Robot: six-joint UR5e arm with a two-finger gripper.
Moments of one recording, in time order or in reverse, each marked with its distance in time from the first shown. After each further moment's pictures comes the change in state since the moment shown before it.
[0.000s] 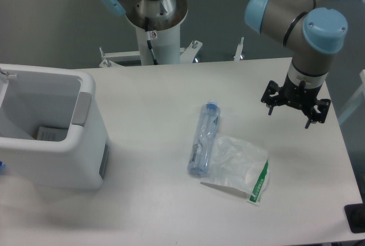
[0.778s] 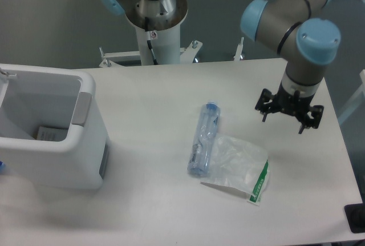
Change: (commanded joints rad) arm -0.043 -0.041 -0.078 0.127 0.000 -0.149
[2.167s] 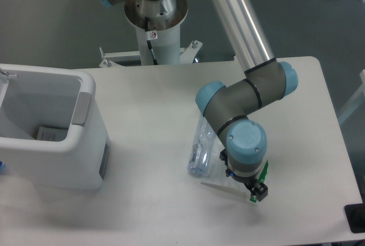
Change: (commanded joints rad) arm -0.253 -0.278 0.218 -0.050 0.179 0.420
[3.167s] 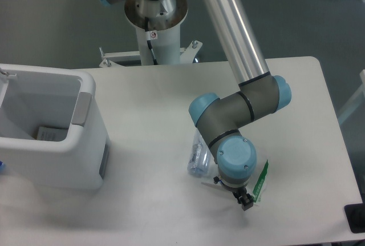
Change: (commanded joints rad) arm -0.032 -0.041 0.038 -0.037 0.005 0.032
